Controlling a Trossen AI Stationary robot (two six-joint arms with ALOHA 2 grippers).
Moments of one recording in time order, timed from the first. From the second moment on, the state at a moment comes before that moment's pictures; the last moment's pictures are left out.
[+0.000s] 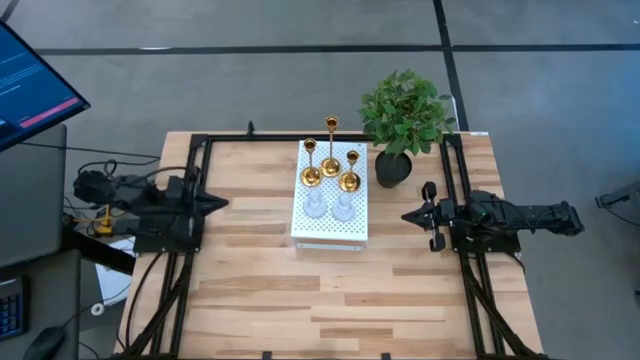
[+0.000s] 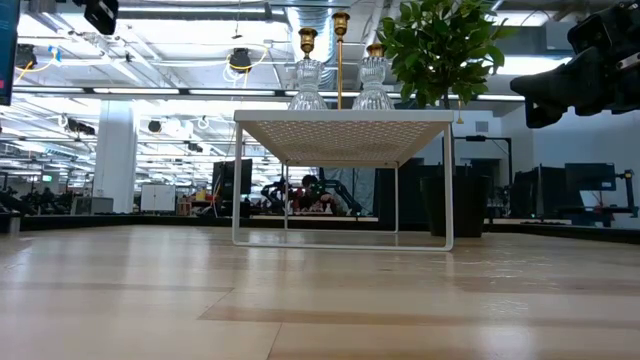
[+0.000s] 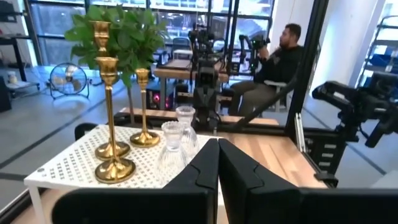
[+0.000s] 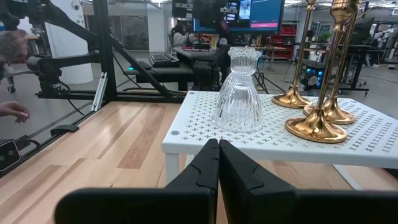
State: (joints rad) left arm -0.41 0.04 0.53 -0.32 -0.44 -0.02; right arm 0.03 0.01 0.02 -0.01 0.00 -0.03
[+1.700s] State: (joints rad) left arm -0.41 0.01 0.01 0.16 -0.44 0.05; right arm 0.03 0.01 0.02 -0.01 0.00 -0.03
